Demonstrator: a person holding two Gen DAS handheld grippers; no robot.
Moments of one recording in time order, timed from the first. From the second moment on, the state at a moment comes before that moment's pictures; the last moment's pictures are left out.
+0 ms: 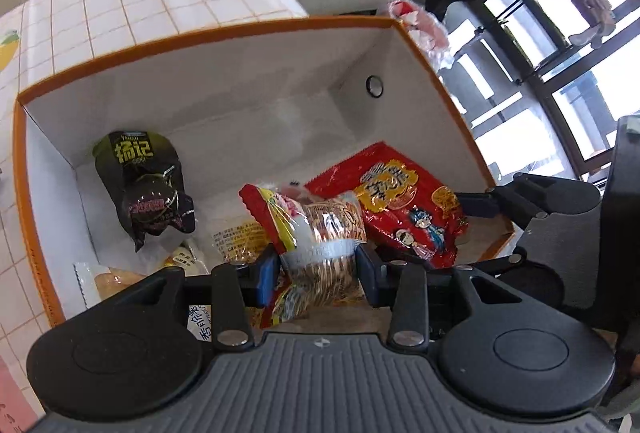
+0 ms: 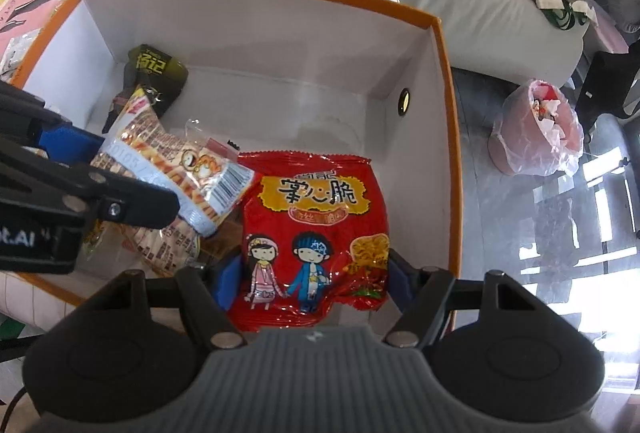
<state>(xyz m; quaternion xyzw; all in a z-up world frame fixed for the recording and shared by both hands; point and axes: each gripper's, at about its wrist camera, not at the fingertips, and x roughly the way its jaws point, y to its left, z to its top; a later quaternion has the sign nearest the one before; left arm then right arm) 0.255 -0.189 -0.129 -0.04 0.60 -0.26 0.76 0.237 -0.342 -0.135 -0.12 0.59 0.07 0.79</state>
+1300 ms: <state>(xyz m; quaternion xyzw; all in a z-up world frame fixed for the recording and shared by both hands) 0.222 -0.160 -0.068 0.01 0.57 -0.22 0.79 0.214 -0.315 -0.089 -0.13 0.60 0.03 0.79</state>
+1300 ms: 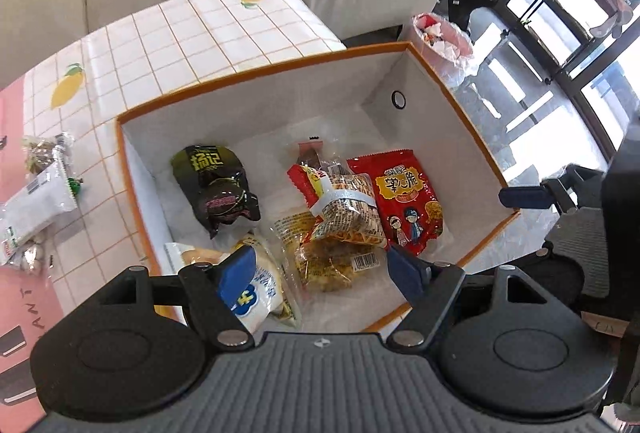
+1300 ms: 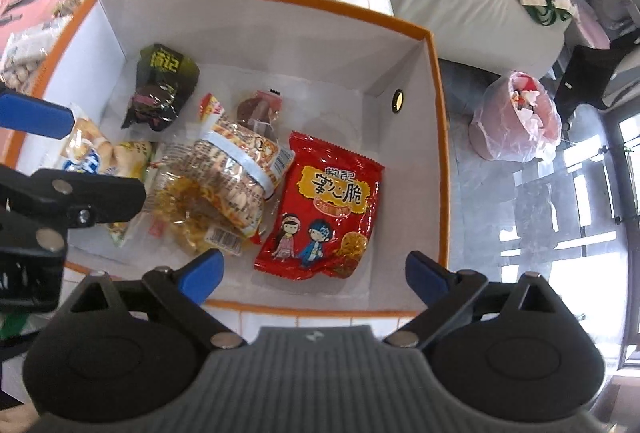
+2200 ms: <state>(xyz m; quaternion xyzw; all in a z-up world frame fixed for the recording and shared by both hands) 0.115 -0.001 -0.028 0.01 0.35 -0.11 0.93 0.083 -0.174 -0.060 0.01 0.34 0.01 0.94</state>
